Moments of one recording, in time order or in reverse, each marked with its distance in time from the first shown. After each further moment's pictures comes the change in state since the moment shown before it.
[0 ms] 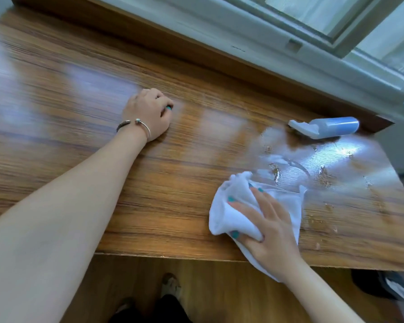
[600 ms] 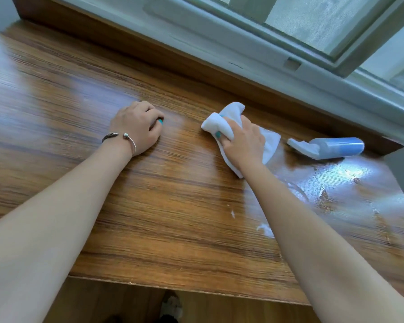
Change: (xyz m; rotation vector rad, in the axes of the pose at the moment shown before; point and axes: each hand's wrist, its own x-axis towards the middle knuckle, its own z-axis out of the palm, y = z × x) left_hand -0.002 -0.005 0.007 0.077 0.098 0.043; right_hand 0.233 0.054 0.025 -0.213 -0.036 0.240
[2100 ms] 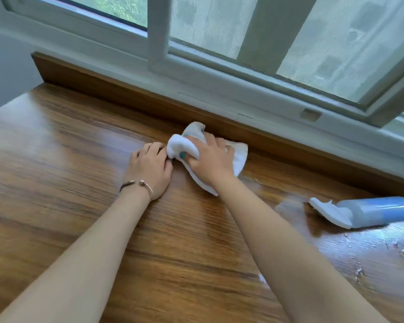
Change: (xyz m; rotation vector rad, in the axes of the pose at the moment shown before) left_hand 0.059 0.017 0.038 0.150 -0.069 -0.229; right_hand 0.112 -0.068 0.010 0.086 -0.090 -0.293
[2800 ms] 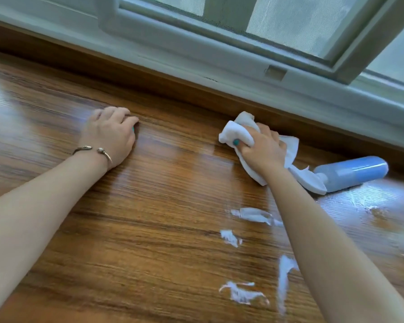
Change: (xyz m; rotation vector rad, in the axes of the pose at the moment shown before) left_hand -0.011 0.014 -0.009 0.206 0.080 0.137; right_hand -0.083 0.170 -0.023 -0.013 0.113 0.283
